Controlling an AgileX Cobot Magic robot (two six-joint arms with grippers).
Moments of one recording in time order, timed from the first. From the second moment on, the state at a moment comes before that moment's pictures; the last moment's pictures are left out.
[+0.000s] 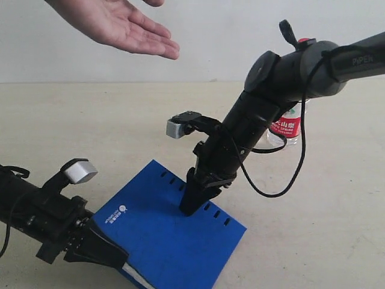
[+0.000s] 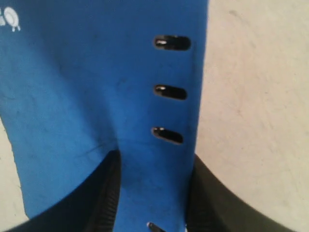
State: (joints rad) left arm 0.07 2.09 -0.74 -1.23 1.24 1.99; right arm 0.50 2.11 -1.38 0.76 1.05 -1.05
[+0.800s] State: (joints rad) left arm 0.07 2.09 -0.74 -1.43 1.15 1.95; right arm 0.44 2.11 -1.38 0.81 1.13 -1.12
